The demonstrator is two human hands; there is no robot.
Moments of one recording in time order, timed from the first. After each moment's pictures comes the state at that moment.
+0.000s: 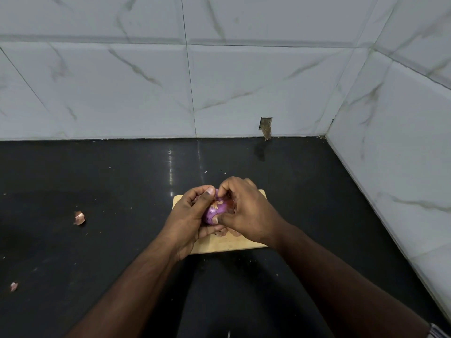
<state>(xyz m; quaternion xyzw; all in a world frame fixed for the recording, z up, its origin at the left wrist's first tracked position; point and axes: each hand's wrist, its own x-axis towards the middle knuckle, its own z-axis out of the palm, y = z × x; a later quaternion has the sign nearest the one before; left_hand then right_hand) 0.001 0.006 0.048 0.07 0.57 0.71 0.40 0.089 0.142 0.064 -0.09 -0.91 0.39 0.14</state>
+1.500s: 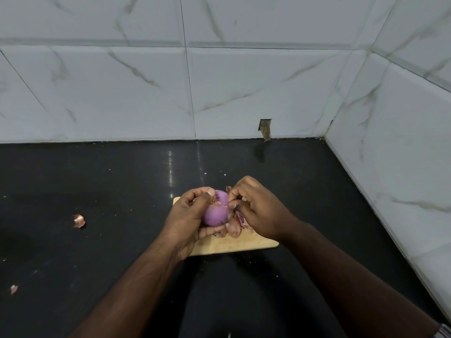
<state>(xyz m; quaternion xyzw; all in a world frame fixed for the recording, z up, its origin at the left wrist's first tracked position) 0.001 0.008 0.051 0.02 0.59 0.71 0.39 0.097 0.169 0.058 -0.04 -0.92 0.35 0.14</state>
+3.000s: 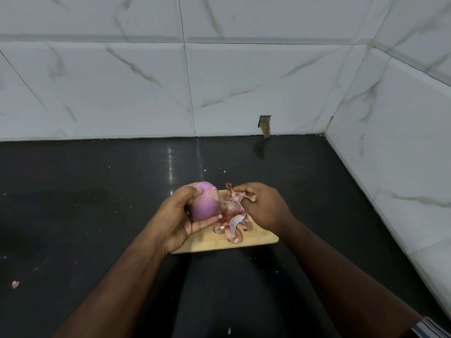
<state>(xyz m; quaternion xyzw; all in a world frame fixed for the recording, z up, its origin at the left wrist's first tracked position) -0.014 -0.005 0.058 -0.03 0.52 0.72 0.45 0.089 0.182 0.026 -0.22 -0.90 0.36 0.11</state>
